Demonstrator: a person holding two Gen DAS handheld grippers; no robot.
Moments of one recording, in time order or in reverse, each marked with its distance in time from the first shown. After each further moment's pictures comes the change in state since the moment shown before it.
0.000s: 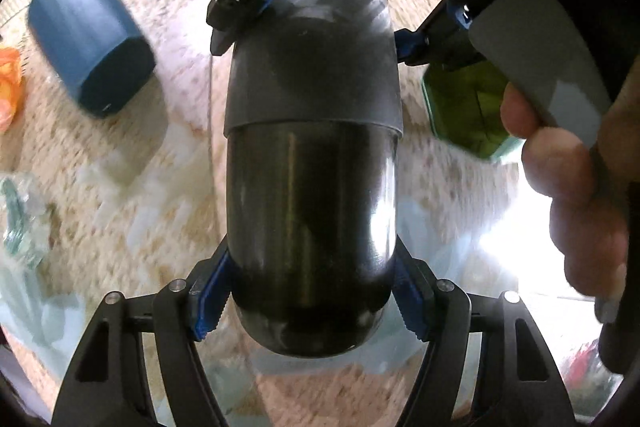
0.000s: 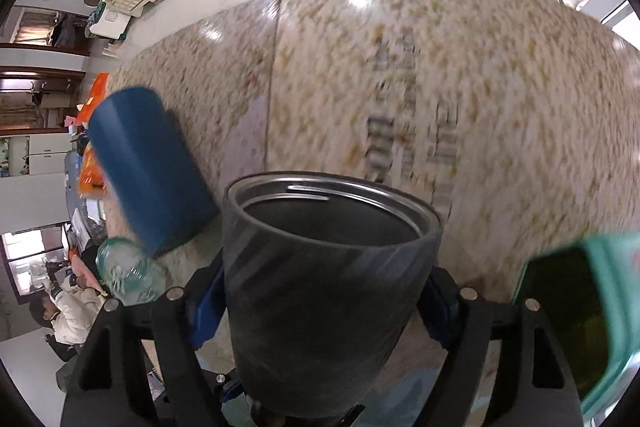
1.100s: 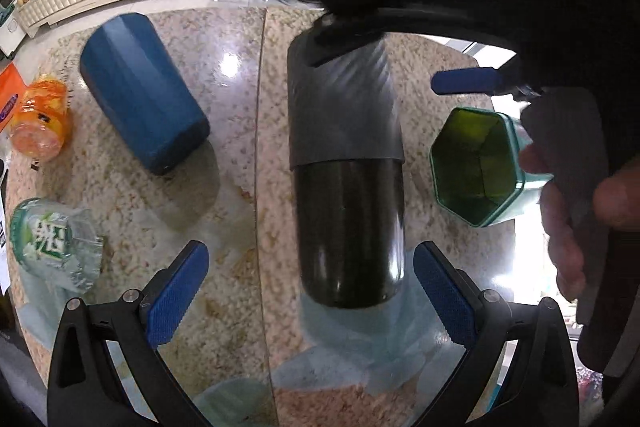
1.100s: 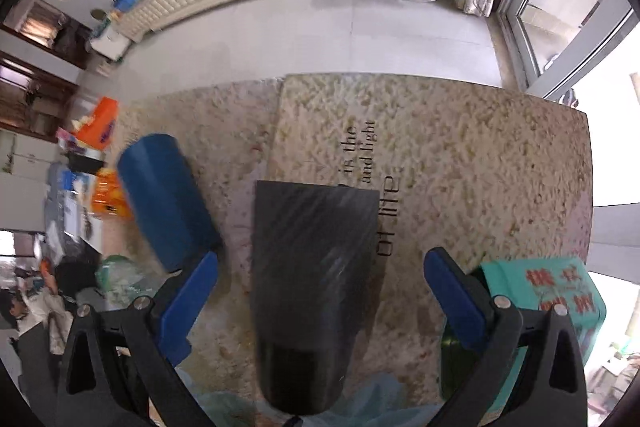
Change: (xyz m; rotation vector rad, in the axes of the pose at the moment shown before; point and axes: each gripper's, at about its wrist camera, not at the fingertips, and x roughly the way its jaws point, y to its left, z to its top) left arm -0.057 0.036 0.015 -0.133 -0.163 0.059; right arm 0.074 0.000 0.103 -0.066 -0.179 -0.134
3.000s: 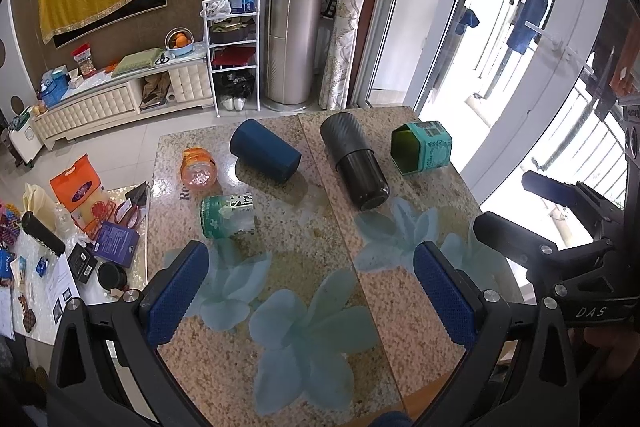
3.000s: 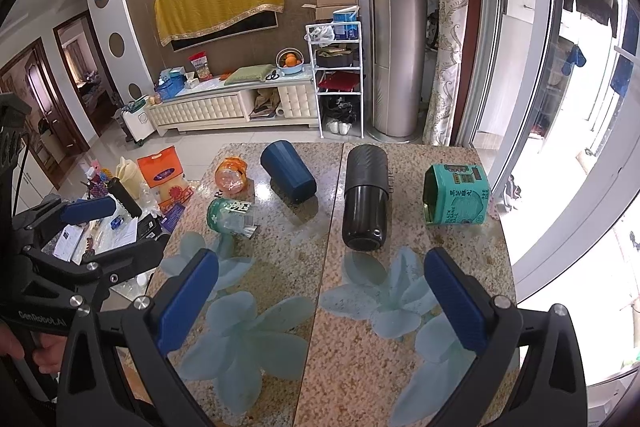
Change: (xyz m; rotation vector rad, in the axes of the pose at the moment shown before) left arm -0.245 0.067 -0.168 0.260 -0.404 0.019; right arm -0.107 0.090 -0.251 -0.069 -0.661 -0.110
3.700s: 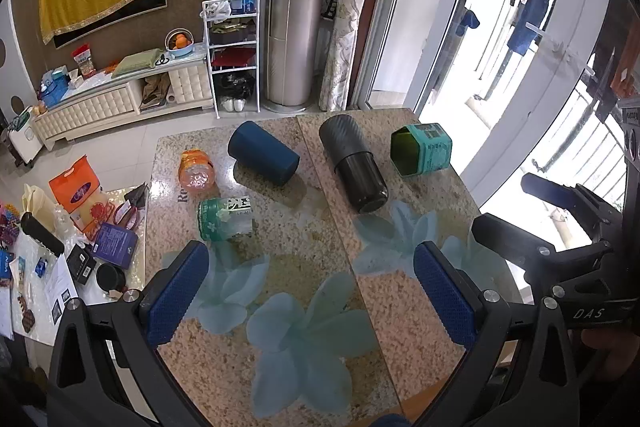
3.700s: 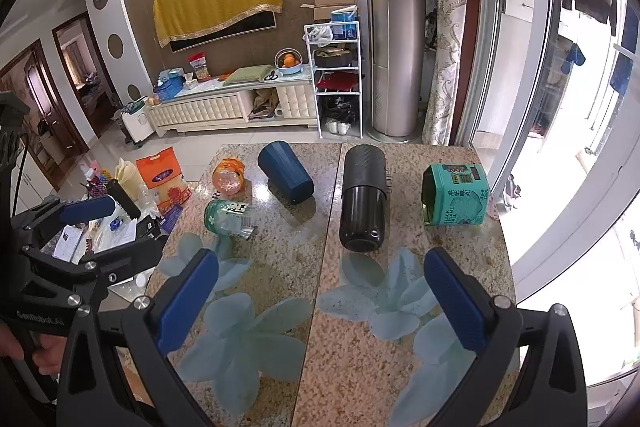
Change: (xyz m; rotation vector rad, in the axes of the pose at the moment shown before) left arm 0.000 -0.001 0.001 -0.005 -0.005 -0.005; right arm -0.004 -0.004 0.002 -0.001 -0.008 -0.003
